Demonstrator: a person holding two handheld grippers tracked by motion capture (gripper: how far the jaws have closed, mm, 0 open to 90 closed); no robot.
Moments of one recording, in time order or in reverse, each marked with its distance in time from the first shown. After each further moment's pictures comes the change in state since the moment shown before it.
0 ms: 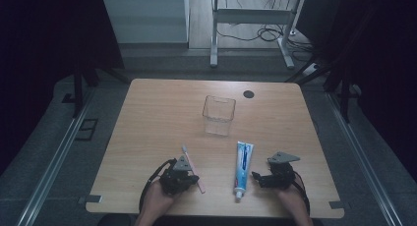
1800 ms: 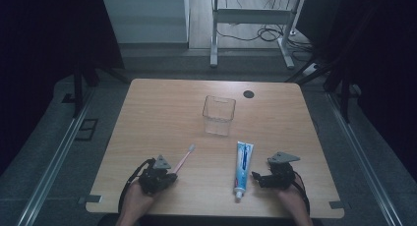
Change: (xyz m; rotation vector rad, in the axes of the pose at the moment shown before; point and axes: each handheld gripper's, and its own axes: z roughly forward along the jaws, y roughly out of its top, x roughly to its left) left arm 0.036 -0.036 -0.034 0.067 0.132 -0.066; right arm 0.000 0.000 0.000 0.000 -0.001 -0.002
